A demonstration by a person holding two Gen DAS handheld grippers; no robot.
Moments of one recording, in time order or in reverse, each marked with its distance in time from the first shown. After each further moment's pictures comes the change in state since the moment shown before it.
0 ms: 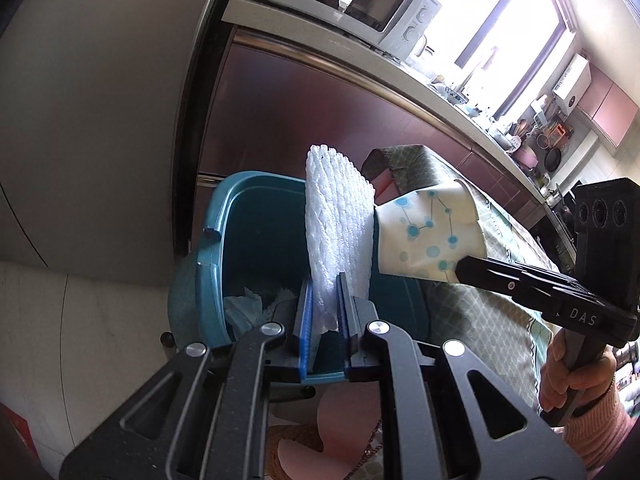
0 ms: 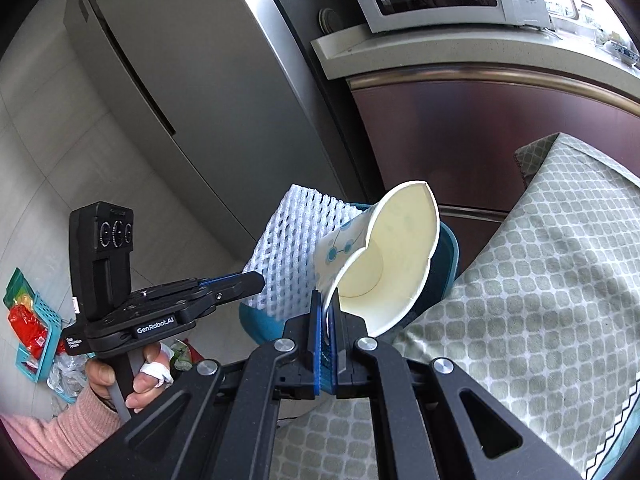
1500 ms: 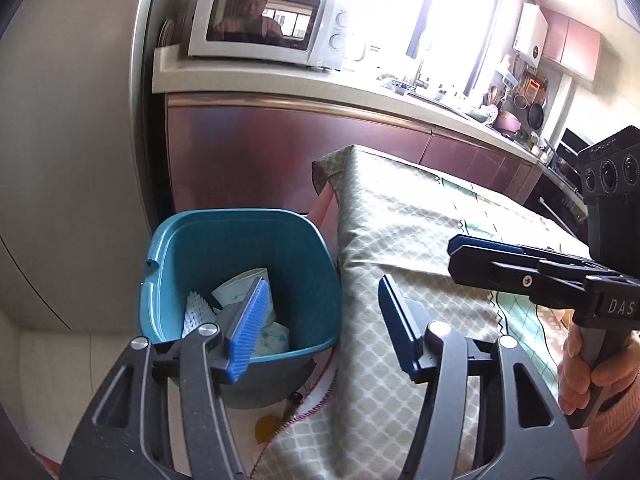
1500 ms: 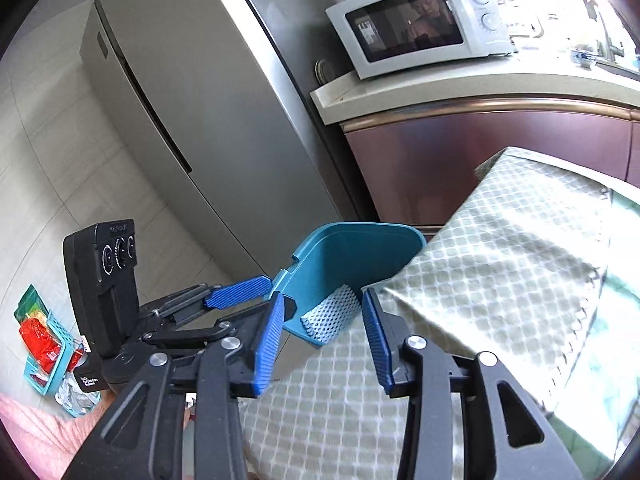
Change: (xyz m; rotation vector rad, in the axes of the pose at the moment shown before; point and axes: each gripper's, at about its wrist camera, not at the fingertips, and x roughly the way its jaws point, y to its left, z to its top) left arm -0.026 -0.124 -0.035 0.254 -0.103 0.050; right arm -0.082 -0.009 -0.043 0.037 -0.174 0.013
